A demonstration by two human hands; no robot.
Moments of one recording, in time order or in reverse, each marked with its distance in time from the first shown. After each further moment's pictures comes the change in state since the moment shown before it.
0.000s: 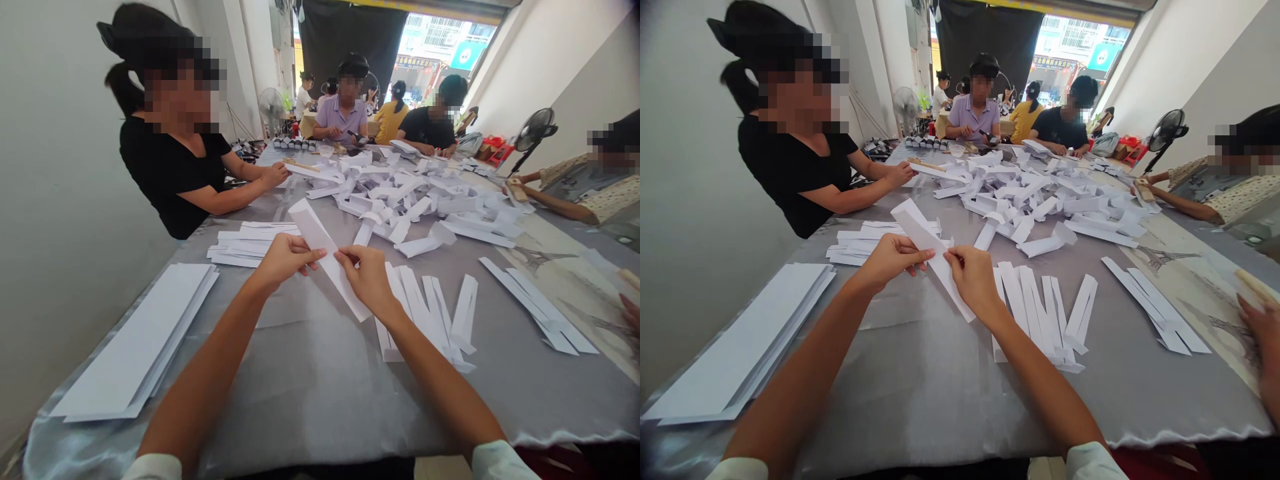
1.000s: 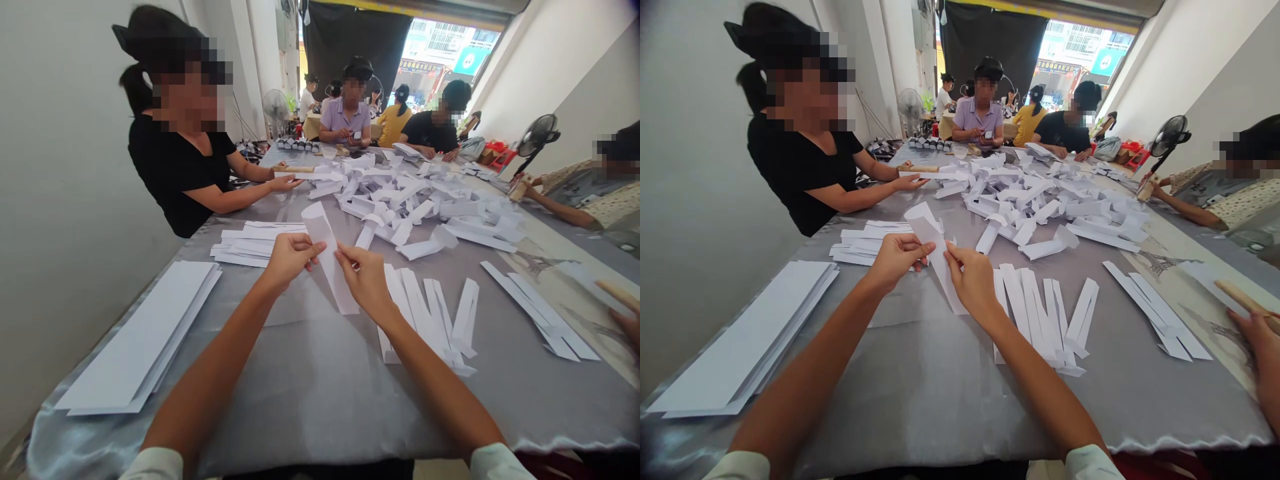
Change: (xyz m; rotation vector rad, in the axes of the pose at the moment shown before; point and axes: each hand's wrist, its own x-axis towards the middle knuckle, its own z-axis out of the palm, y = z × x) left_hand 0.001 -0.002 0.010 -0.115 0.147 0.097; right_hand -0.005 -0.002 0.009 0.028 0.020 -0.042
